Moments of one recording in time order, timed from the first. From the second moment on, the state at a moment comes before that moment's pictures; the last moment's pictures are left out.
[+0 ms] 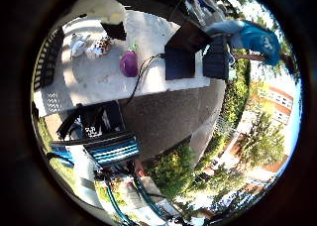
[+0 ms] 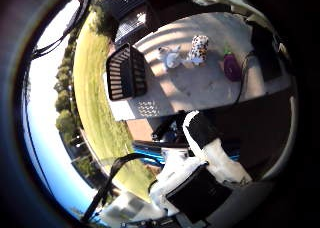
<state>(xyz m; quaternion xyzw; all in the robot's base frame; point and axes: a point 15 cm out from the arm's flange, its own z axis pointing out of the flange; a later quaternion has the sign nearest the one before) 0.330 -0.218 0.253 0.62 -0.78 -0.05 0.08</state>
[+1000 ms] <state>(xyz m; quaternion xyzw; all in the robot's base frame) 0.370 -0.336 0.027 0.53 -0.84 -0.12 0.10</state>
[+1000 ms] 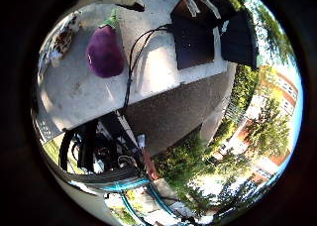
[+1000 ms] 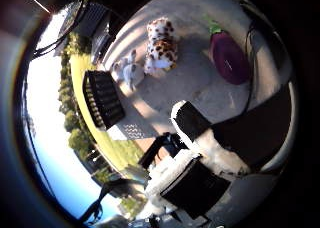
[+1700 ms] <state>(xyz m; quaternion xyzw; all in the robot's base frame) 0.359 -0.356 -0.077 0.48 -0.86 -0.15 0.12</state>
